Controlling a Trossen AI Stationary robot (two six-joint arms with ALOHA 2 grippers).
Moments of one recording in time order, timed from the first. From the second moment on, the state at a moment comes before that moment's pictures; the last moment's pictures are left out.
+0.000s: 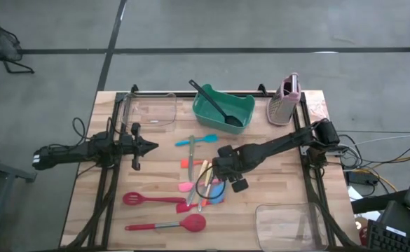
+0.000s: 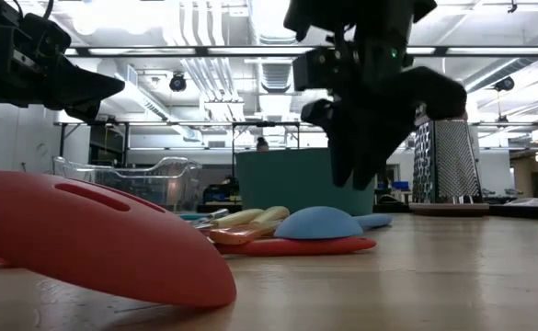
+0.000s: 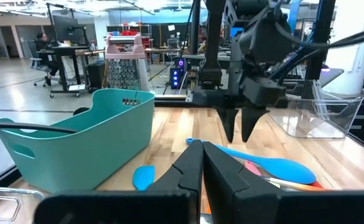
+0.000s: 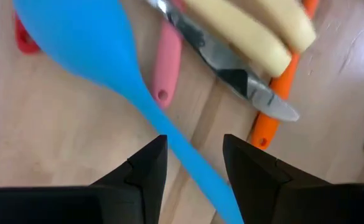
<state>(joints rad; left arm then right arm) 0.08 0.06 0.01 0.01 0.00 0.01 0.18 1.87 1.30 -0.76 0.07 -0.19</state>
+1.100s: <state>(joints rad) 0.08 0.06 0.01 0.01 0.00 0.01 0.19 1.86 1.06 -0.43 0.03 -0.18</state>
